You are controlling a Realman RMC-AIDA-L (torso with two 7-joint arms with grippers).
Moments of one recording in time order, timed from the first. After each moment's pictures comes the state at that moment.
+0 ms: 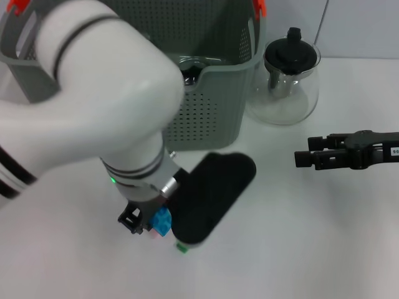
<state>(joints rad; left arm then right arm) -0.70 -2.17 1.90 1.40 2.86 1.63 -1.70 0.65 2.00 -0.57 -0.66 -2.22 -1.67 1.82</state>
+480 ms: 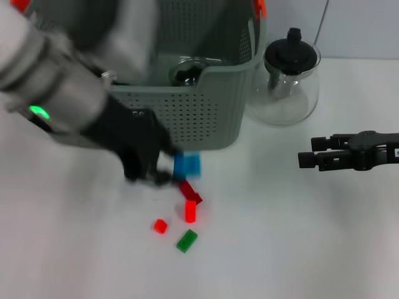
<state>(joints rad) -0.71 -2.17 1.07 1.49 2.49 1.90 -1.85 0.64 2.00 -0.57 -0.66 -2.22 -1.67 1.81</state>
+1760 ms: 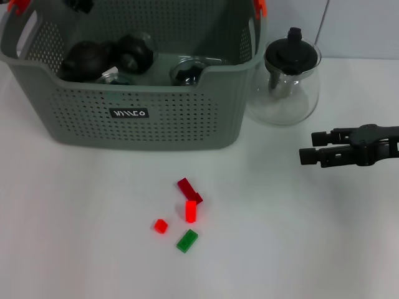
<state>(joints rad) -0.99 -1.93 0.93 0.97 2.86 1.18 -2.40 0.66 1.98 -0.58 -0.67 -2.22 -1.69 1.81</state>
